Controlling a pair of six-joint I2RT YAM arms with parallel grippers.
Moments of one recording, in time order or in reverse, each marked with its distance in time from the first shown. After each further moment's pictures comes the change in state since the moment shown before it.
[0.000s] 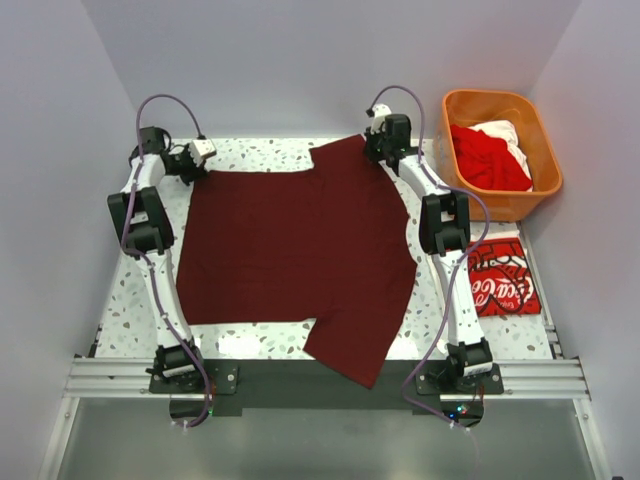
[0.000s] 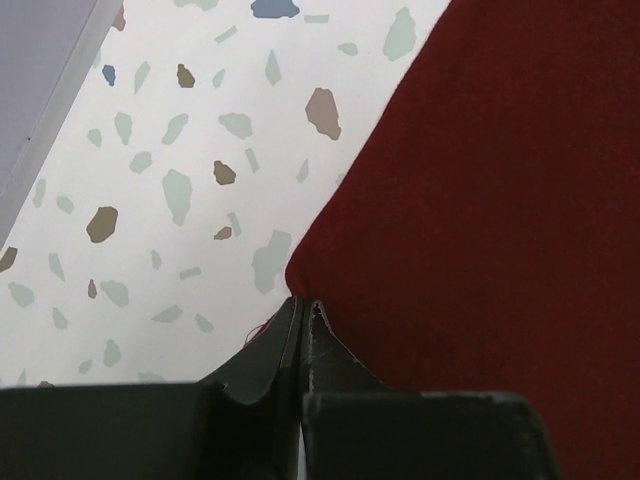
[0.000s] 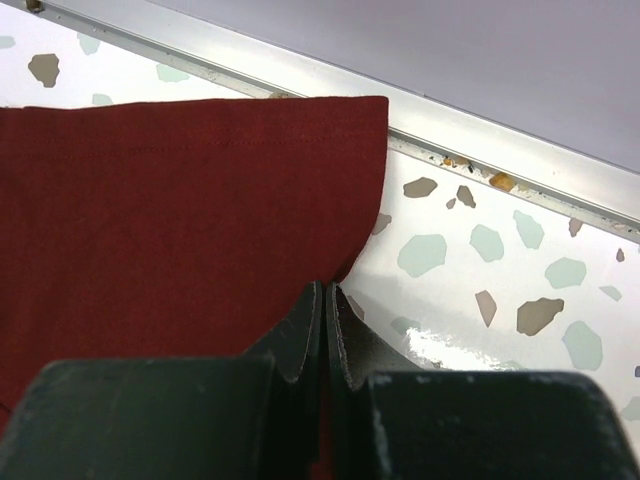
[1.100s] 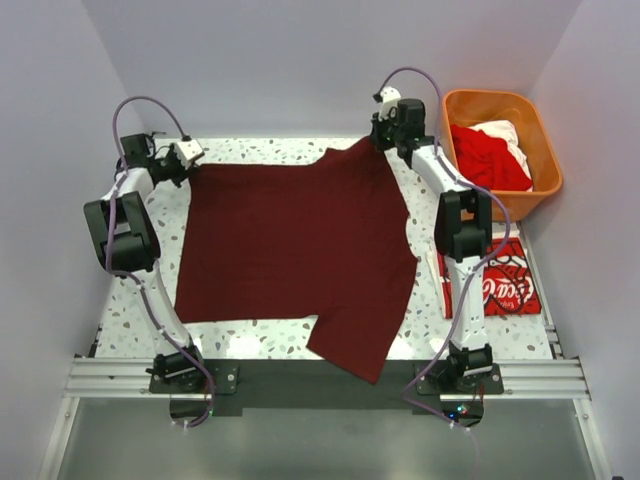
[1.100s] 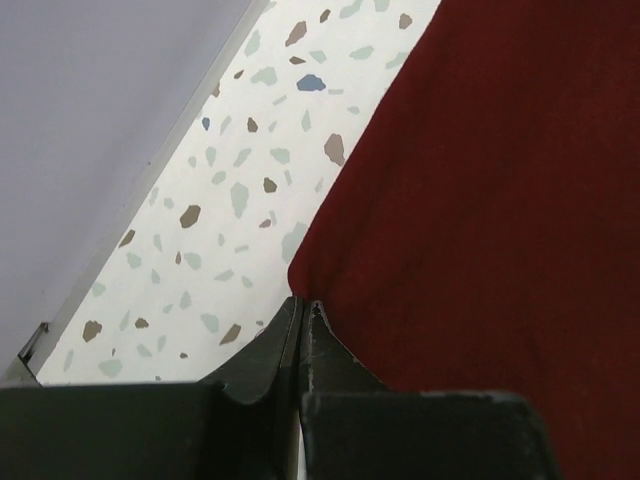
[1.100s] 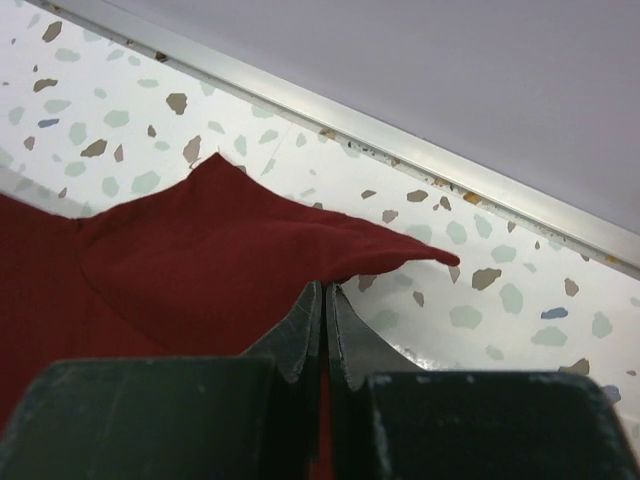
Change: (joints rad) left arm 0.042 -0.373 -0.535 0.428 0.085 -0.113; right arm -0.010 -0.297 -0.255 0.030 -0.059 -0.039
